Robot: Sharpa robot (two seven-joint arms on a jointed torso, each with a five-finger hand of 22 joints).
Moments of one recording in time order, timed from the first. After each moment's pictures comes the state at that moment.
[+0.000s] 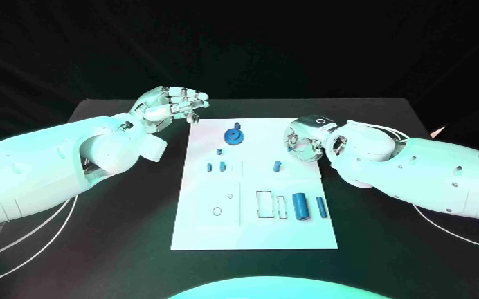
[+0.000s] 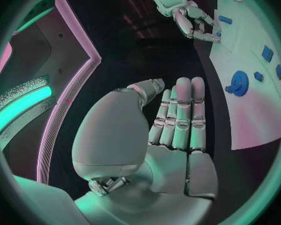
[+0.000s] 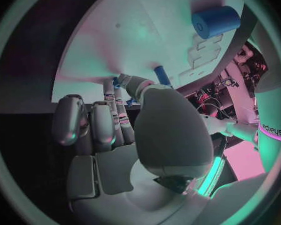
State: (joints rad) left arm 1.18 -0.94 -0.01 1.47 -0.13 -0.05 0.33; left_hand 1.41 -0.20 0.56 0.08 0.24 0.87 0.21 0.27 0.29 1.00 0.13 0.31 0.17 1.11 0.06 1.00 0.48 0.18 0.92 0.15 0.87 0.77; right arm 1.24 -0.77 -0.18 1.46 -1.65 -0.25 -0.18; right_hand 1.36 -0.24 0.58 0.09 0.16 0.98 0.14 0.26 0.39 1.19 0.07 0.15 0.09 1.47 0.01 1.23 1.23 0.08 1.41 0.10 1.17 1.31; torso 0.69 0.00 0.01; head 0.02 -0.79
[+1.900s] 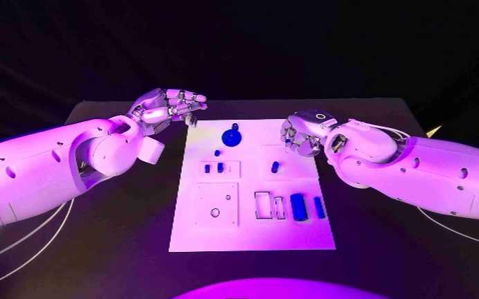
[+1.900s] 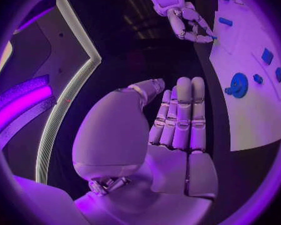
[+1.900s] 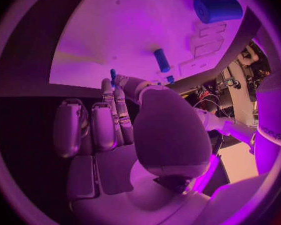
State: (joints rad) left arm 1.18 -0.94 -0.01 1.48 -0.12 -0.04 0.32; left_hand 1.41 -0.20 0.55 0.07 0.24 0.86 0.22 0.27 0.29 0.98 0.14 0.31 0.17 1.10 0.06 0.99 0.48 0.18 0.92 0.15 0.86 0.77; right arm 1.26 -0.80 -0.18 1.53 -1.69 -0.35 -0.23; right_hand 1.39 -0.17 0.62 0.02 0.16 1.05 0.12 0.31 0.45 1.25 0.08 0.15 0.13 1.47 -0.02 1.27 1.22 0.07 1.44 0.07 1.28 1.31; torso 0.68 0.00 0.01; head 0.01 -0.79
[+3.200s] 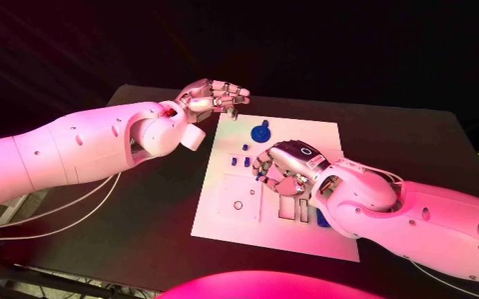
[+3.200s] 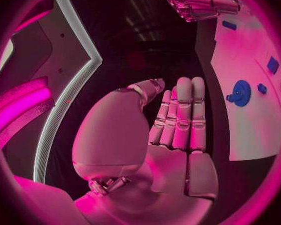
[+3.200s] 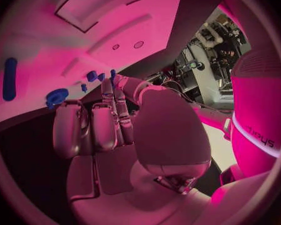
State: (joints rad) left arm 1.18 -0.90 -0.01 1.46 -0.12 -0.04 0.32; left_hand 1.41 -0.20 0.55 0.07 0.24 0.85 0.22 0.27 0.28 0.97 0.15 0.32 0.17 1.10 0.06 0.99 0.48 0.18 0.92 0.15 0.86 0.76; right arm 1.15 -0.68 -0.18 1.71 -1.63 -0.43 -0.12; right_hand 1.39 -0.17 0.64 0.01 0.15 1.06 0.11 0.31 0.45 1.25 0.08 0.14 0.13 1.47 -0.03 1.28 1.22 0.07 1.45 0.08 1.29 1.31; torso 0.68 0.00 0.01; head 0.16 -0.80
